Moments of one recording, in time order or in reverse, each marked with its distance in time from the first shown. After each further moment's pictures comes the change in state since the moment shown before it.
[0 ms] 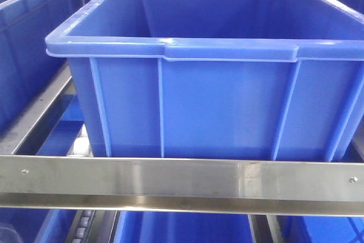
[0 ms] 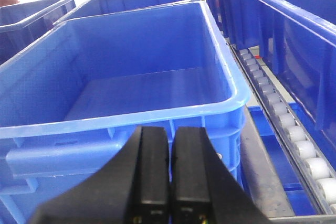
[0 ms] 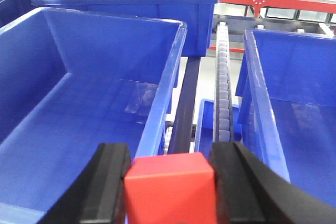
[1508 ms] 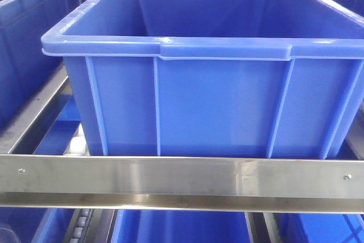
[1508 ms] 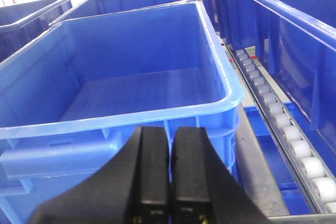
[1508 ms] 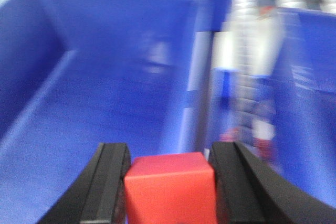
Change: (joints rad) left arm 0.000 0.000 0.000 0.000 0.000 0.000; right arm 0.114 0.571 -0.443 0.006 0.085 0.002
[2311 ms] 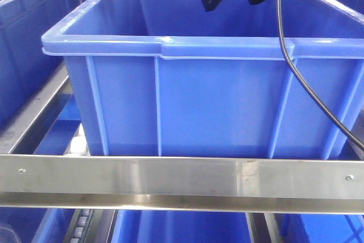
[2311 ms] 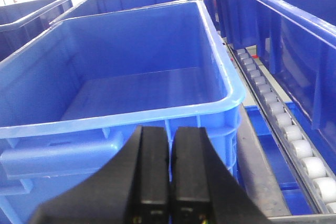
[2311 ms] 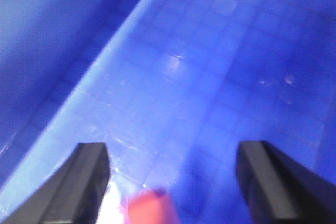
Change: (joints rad) left arm 0.000 0.000 0.000 0.000 0.000 0.000; right arm 0.228 0.543 -0.334 0.004 0.093 0.000
